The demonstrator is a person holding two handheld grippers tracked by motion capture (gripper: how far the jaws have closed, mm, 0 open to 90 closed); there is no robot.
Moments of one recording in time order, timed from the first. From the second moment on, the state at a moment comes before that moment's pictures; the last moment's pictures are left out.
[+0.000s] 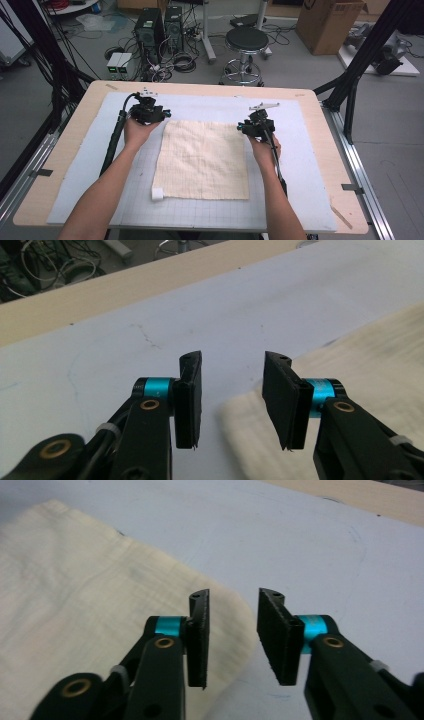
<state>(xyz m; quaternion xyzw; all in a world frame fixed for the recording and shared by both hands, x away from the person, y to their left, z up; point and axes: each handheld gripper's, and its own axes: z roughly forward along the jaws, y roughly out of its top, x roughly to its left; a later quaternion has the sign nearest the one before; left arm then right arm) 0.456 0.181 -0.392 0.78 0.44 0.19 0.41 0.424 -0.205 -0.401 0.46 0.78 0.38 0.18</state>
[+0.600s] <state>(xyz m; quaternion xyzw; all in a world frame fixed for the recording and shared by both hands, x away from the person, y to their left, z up) 0.349 0.213 -0.403 0.78 0.37 0.14 0.49 0.360 -0.203 -0.384 0.35 0.82 0.43 0.12</state>
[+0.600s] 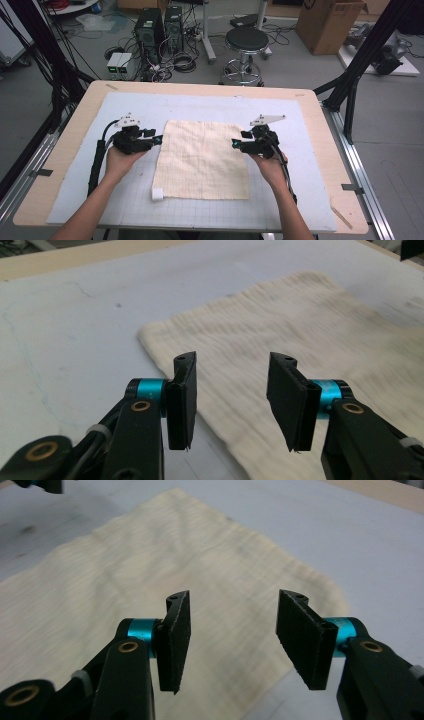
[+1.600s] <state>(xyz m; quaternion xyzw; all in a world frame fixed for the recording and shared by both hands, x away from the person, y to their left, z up) 0.251 0.209 -0.442 0.86 0.25 0.03 0.44 0.262 -0.209 -0.440 0.25 0.88 0.40 0.04</state>
